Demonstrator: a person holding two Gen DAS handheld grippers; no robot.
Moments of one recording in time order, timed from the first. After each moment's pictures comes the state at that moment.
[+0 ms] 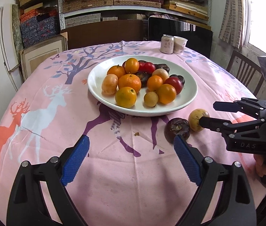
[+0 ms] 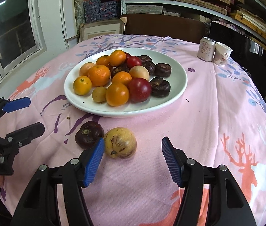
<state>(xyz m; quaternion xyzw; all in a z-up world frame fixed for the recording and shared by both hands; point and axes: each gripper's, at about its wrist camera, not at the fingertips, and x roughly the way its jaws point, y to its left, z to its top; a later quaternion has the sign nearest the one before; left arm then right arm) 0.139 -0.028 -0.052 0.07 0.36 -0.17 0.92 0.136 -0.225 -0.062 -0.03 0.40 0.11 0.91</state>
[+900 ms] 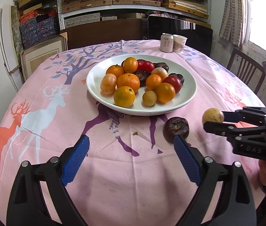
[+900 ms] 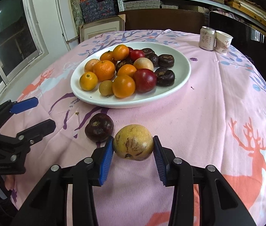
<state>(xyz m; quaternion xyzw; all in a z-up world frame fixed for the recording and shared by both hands) 0.139 -0.033 -0.052 0.08 0.36 -0.16 0.91 0.120 -0.230 -0.064 0.02 0.42 0.12 0.90</state>
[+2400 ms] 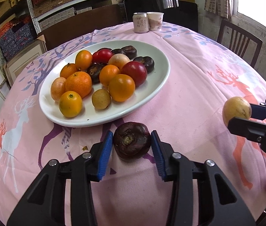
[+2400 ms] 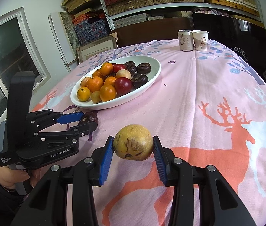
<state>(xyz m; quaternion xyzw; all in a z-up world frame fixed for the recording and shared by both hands) 0.159 -0.122 -0.075 0.16 0.40 -0.20 0.88 0.075 -0.289 -0.061 0.10 0.37 0.12 0.92</state>
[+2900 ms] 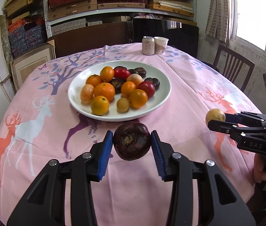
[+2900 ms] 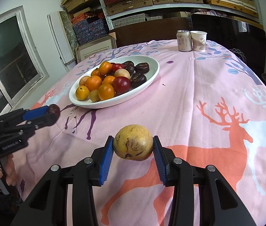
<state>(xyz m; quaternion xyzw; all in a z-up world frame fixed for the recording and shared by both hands) 0.113 -0.057 -0.029 0.09 0.35 -0.21 0.91 0.074 -0.288 -0.062 0.09 0.37 0.11 0.92</state>
